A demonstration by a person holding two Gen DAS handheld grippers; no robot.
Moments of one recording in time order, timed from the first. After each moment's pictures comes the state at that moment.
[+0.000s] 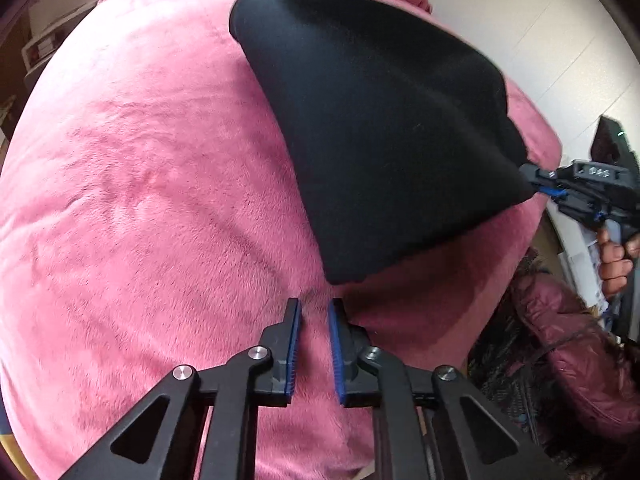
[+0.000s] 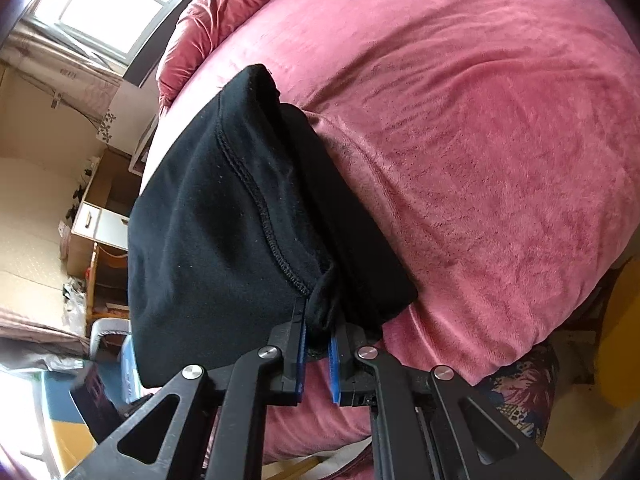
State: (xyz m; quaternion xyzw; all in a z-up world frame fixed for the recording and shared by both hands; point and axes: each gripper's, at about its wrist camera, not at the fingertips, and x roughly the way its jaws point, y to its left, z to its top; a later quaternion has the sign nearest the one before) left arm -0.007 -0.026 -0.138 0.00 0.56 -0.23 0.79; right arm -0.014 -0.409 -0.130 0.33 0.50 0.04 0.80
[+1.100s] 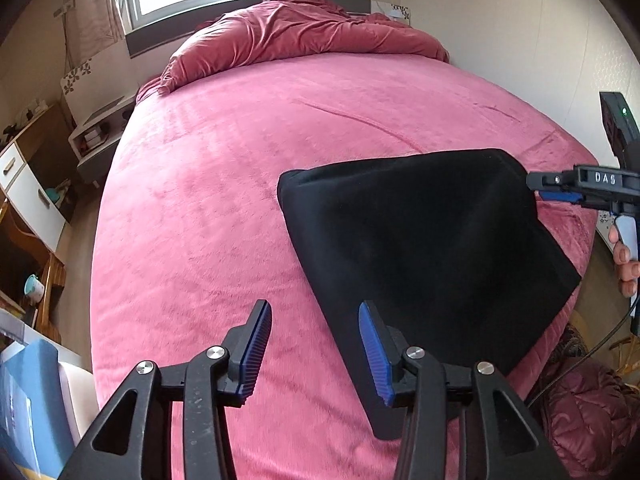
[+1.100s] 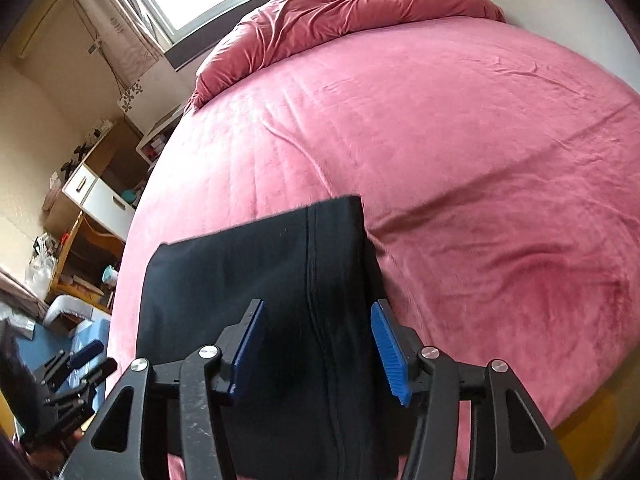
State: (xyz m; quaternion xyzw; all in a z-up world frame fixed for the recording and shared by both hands) left arm 0.050 -0.039 -0.049 0.10 0.44 -0.15 0.88; right arm 0.058 -0.381 -0.050 0.19 0.45 0.03 0.87
